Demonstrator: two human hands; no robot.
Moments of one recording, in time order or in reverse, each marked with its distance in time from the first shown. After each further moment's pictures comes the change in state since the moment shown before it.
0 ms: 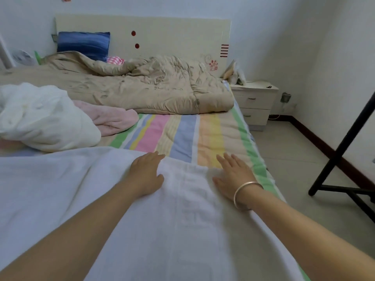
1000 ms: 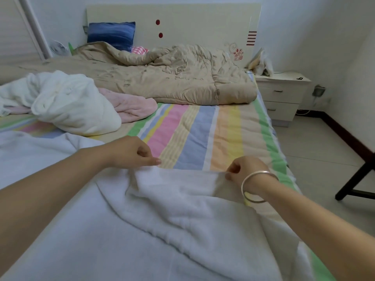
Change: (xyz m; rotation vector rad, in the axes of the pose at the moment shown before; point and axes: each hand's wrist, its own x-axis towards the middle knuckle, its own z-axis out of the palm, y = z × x) left_hand -0.036 -0.040 -0.078 -0.159 -0.216 -0.044; right_hand -0.016 -0.018 -0.032 0.349 -0.086 0.104
